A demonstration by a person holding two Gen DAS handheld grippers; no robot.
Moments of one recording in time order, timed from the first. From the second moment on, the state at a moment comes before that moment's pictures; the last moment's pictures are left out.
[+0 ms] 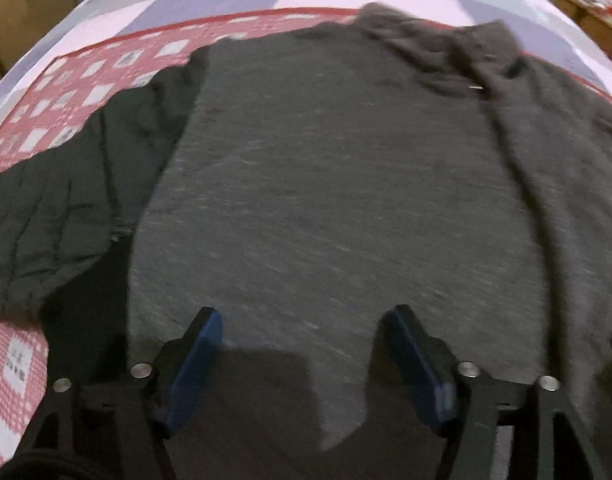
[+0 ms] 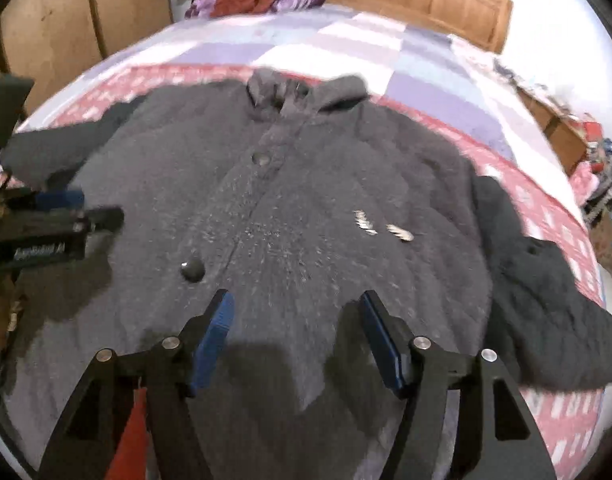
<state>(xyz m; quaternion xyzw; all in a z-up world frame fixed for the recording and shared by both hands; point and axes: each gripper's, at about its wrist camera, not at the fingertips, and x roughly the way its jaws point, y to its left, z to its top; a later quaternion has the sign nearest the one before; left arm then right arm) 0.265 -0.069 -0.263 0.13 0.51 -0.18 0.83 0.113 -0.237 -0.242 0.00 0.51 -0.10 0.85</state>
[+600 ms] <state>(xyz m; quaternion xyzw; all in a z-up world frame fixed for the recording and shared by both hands) 0.285 -0.069 -0.235 0.10 0.46 -0.18 0.87 0.115 -0.294 -0.230 0.04 0.47 -0.16 0.87</state>
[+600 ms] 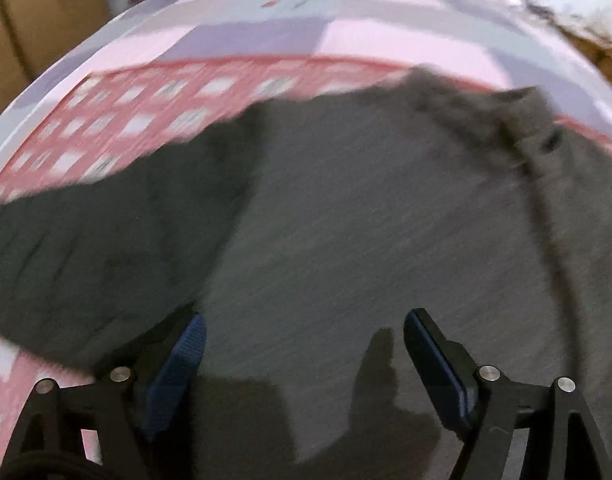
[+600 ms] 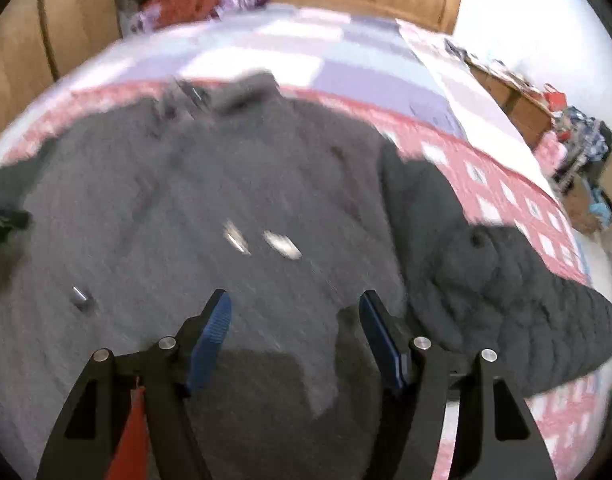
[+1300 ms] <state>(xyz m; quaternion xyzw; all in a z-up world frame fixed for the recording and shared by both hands) 0.321 -0.097 -0.249 0.14 0.46 -0.16 0.86 0.095 -0.448 -0.253 0.09 0.50 -0.25 0.82</state>
